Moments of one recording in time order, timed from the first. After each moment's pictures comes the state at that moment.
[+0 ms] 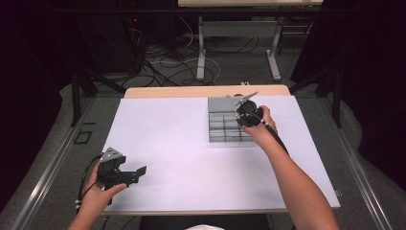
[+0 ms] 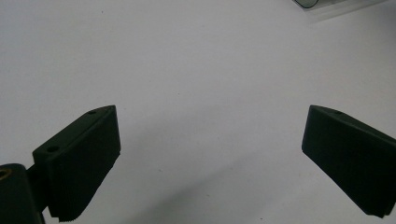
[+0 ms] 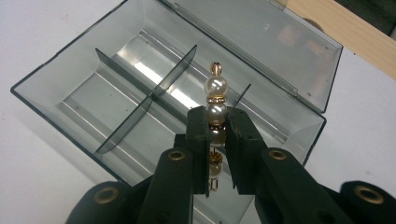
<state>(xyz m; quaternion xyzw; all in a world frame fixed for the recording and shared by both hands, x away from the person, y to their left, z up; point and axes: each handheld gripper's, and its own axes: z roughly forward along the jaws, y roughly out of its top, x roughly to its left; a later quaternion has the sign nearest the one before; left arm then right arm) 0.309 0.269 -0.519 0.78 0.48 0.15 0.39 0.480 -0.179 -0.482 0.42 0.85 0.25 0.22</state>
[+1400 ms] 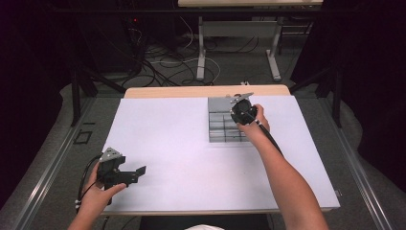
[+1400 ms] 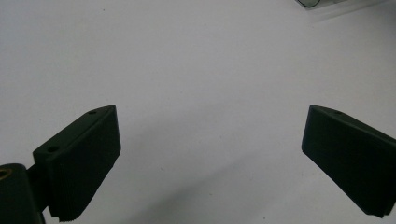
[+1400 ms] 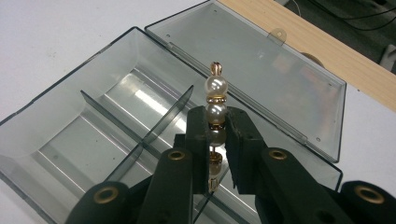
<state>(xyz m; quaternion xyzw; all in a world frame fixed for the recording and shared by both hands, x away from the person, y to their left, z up) 0.310 0.271 -0.520 0.77 0.48 0.14 0.39 0.501 -0.168 -0.499 0.40 0.83 0.30 0.25</state>
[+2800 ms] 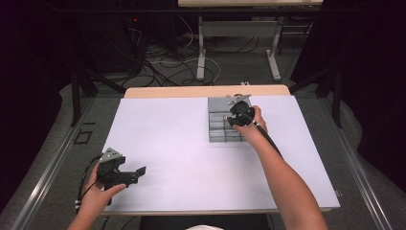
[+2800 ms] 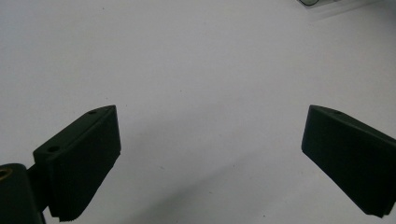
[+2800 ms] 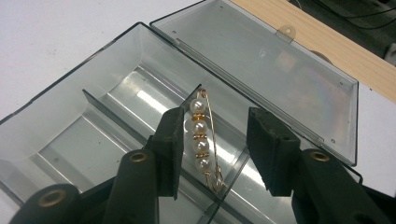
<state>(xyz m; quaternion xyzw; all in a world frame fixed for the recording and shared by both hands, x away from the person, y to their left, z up) 0.310 0.271 -0.521 0.78 0.47 0.14 0.39 0.500 -0.162 -0.506 0.40 0.83 0.30 0.24</state>
